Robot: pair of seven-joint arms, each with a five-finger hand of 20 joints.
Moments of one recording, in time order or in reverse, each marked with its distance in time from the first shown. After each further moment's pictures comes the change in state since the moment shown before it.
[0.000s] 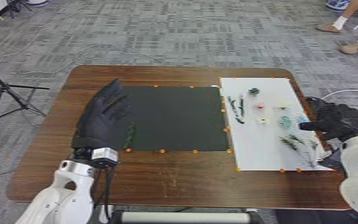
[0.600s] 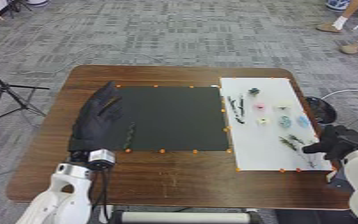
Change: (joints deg) left arm 2.1 -0.2 -1.3 -0.4 0.5 1.8 0.5; right arm -4.9 -0.7 2.9 -0.5 0.1 -10.4 1.3
